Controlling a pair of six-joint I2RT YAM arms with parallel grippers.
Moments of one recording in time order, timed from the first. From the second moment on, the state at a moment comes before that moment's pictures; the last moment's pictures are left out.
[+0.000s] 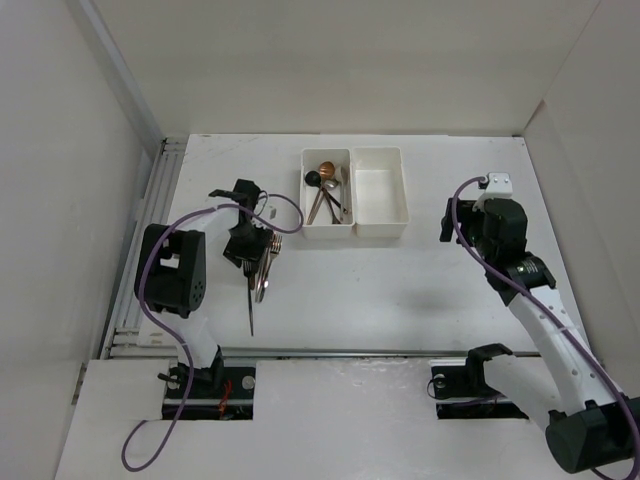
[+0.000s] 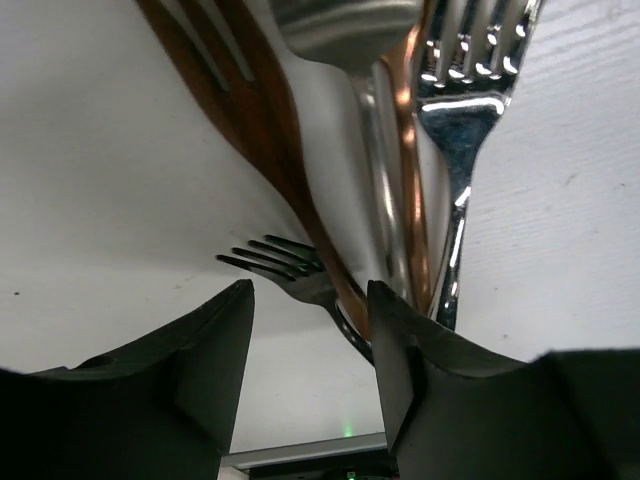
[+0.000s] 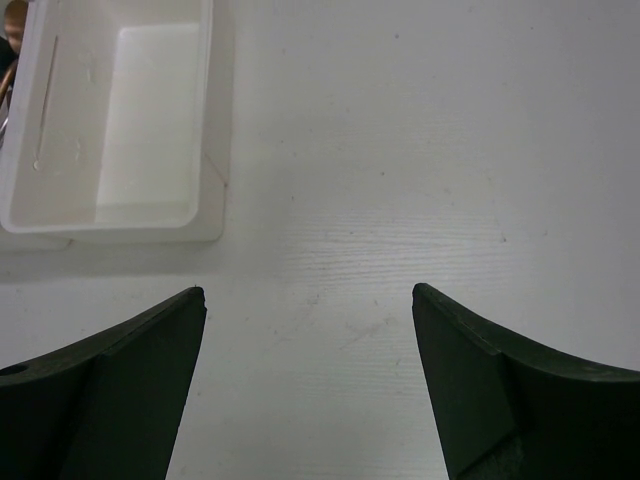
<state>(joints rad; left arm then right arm) -0.23 1.79 1.17 -0.86 0.05 0.11 0.20 0.88 0.81 -0.35 0.19 0.13</state>
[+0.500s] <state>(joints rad) -0.15 1.92 1.35 -0.78 0.02 0.13 0.20 0.90 0.81 -0.35 0.20 0.12</state>
